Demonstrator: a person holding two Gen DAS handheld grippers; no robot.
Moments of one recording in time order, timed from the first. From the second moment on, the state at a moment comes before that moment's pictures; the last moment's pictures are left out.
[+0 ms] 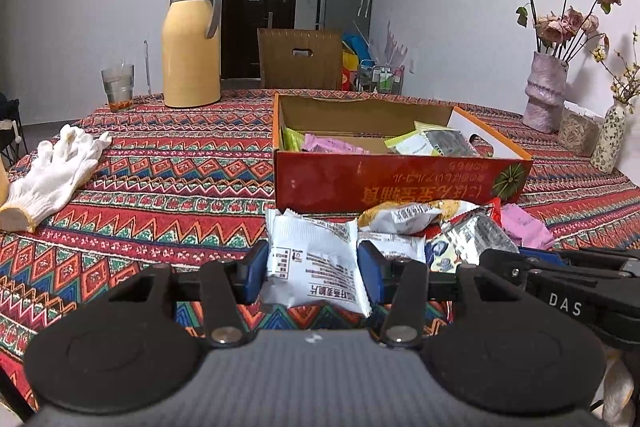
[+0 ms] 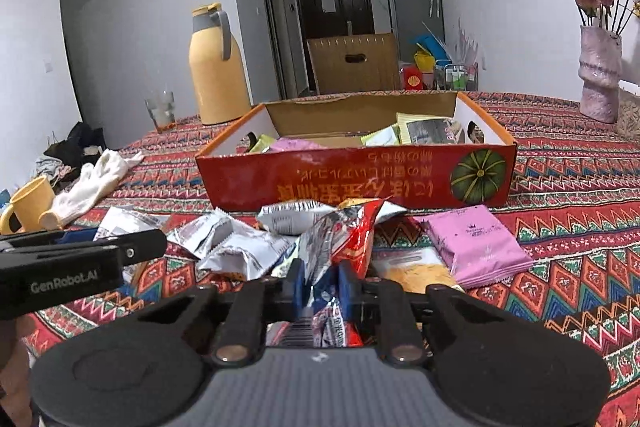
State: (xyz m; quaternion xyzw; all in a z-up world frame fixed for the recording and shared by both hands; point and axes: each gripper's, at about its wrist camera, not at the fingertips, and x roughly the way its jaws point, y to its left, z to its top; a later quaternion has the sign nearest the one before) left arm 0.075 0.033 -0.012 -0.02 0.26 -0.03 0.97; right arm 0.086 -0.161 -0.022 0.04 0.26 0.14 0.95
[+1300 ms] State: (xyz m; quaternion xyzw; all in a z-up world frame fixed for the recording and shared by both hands) left arm 0.175 -0.005 0.050 -0.01 0.22 -0.02 0.98; right arm 0.177 -0.209 0.061 0.08 0.14 0.15 0.98
